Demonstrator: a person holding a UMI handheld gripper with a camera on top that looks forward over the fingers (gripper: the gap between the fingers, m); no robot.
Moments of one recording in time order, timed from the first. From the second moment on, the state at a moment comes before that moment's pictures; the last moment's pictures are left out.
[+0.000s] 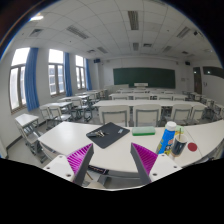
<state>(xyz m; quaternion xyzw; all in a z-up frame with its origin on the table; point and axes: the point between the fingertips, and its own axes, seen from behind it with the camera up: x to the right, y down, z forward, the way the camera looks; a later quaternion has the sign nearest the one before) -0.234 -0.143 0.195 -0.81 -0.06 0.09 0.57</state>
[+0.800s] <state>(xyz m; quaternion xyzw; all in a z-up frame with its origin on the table) -0.039 -0.039 0.091 -0.78 0.02 -0.04 0.62</state>
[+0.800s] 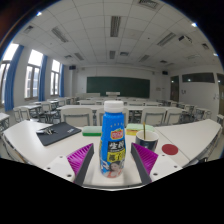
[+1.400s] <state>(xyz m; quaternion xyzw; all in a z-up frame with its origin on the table) -0.022 0.022 0.075 -0.76 0.03 -0.07 0.65</state>
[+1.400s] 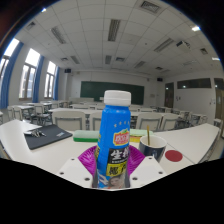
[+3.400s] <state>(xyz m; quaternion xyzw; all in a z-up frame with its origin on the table) 0.235 -0.239 0.153 -0.76 0.03 -0.09 0.64</state>
